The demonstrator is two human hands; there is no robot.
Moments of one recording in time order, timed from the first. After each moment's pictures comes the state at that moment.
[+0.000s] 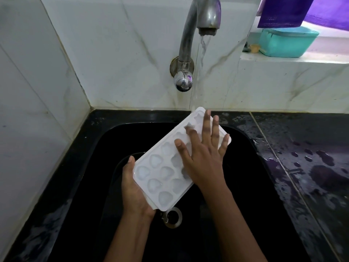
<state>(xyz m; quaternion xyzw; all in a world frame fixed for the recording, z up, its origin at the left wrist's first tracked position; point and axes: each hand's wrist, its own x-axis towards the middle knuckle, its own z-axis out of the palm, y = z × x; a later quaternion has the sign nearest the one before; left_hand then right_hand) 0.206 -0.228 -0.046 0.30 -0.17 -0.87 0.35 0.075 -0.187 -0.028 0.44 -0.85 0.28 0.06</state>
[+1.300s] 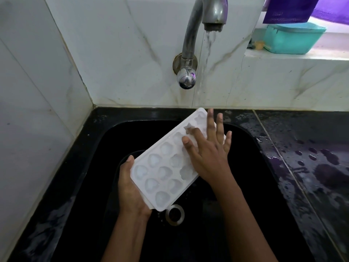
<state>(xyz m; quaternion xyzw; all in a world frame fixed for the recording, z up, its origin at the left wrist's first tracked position) 0.216 -0.233 -0.044 0.30 -0.19 -0.86 0.37 0.064 -0.184 -0.027 0.46 -0.84 0.30 0.01</state>
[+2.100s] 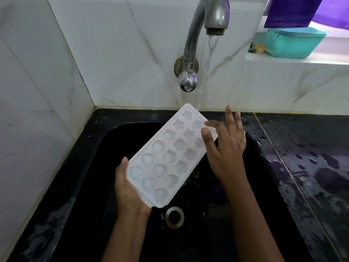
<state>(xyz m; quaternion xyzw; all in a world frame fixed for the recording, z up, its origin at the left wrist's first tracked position) 0.215 -0.236 -0.042 0.33 -0.19 -0.82 0.43 0.045 -0.177 -0.015 0.41 -0.80 0.43 0.06</state>
